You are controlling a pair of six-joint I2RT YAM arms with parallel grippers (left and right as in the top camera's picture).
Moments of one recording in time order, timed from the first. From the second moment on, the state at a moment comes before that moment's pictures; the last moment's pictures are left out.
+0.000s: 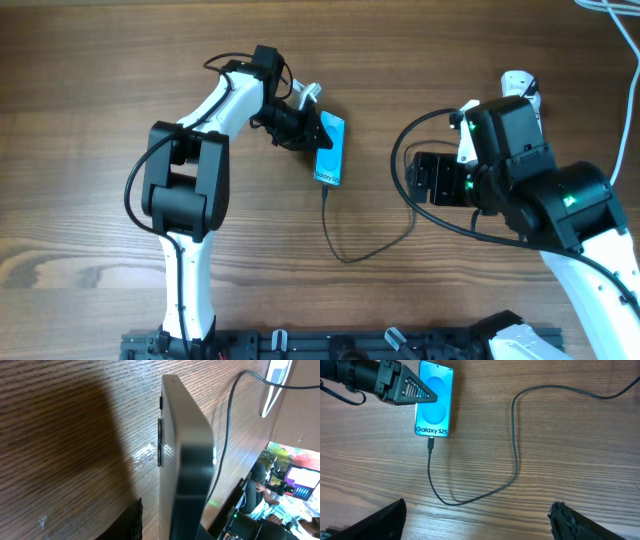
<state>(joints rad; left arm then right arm) -0.26 2.29 1.70 -0.97 0.82 -0.03 0.38 1.19 1.36 -1.24 -0.07 0.42</state>
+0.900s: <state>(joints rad) -0.26 2.29 1.69 -0.98 0.69 -0.03 0.38 1.19 1.36 -1.25 -0.07 0.41</state>
